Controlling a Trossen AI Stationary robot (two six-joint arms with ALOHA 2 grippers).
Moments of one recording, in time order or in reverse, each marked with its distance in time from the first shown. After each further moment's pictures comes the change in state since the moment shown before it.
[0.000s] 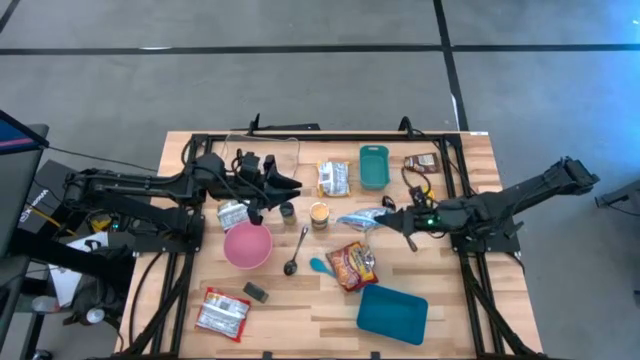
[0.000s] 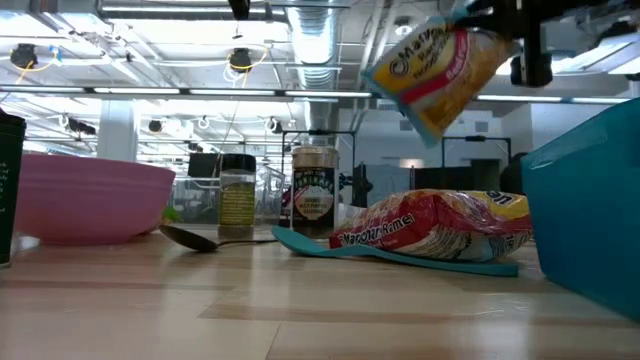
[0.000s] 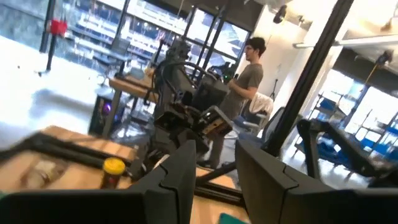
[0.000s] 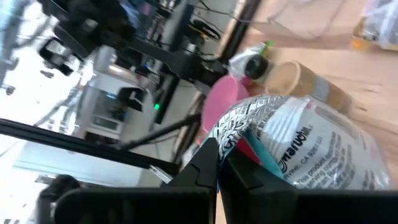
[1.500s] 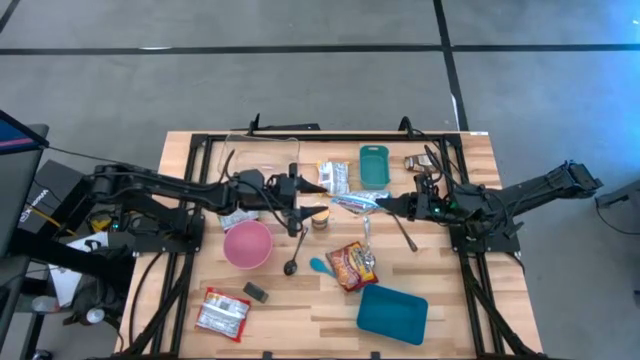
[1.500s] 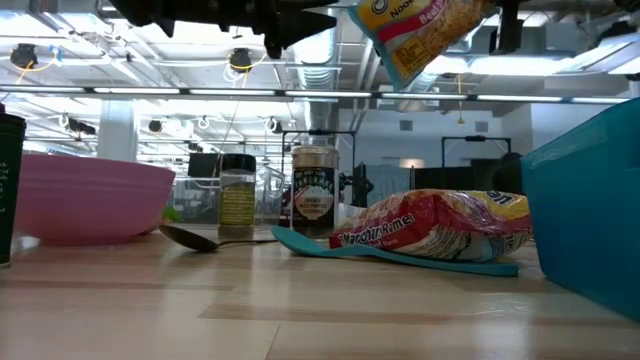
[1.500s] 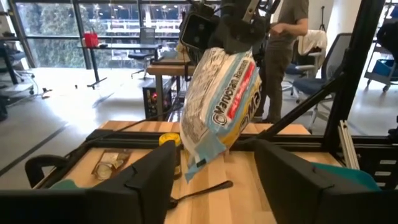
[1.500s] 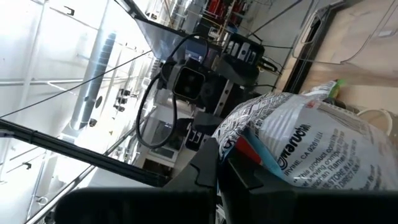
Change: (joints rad) left arm -0.030 0.308 0.000 0.144 -0.128 0.342; right arm -0.072 -0.019 0.000 0.269 -0.031 -0.040
